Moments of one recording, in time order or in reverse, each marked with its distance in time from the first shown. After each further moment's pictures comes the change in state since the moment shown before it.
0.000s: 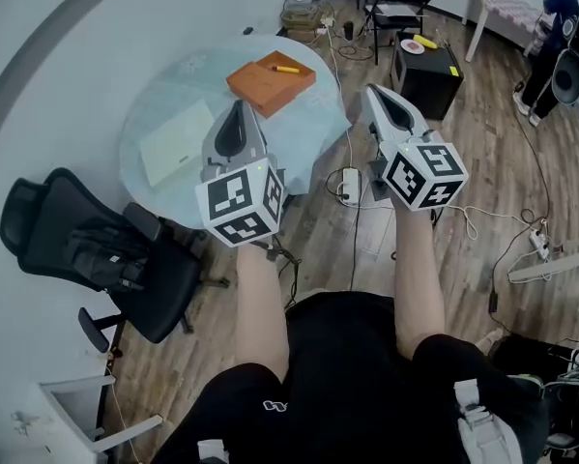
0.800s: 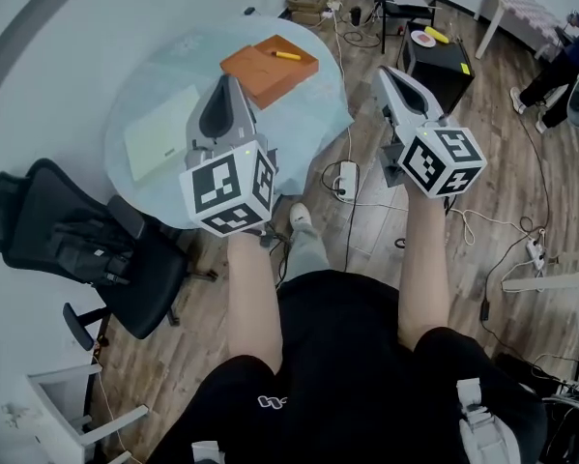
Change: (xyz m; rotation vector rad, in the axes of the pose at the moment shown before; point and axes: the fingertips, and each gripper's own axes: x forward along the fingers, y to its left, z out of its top) left arm 0.065 0.029 -0.023 0.021 -0.073 0.074; right arm 0.065 -0.054 -0.035 -0.030 0.051 0.065
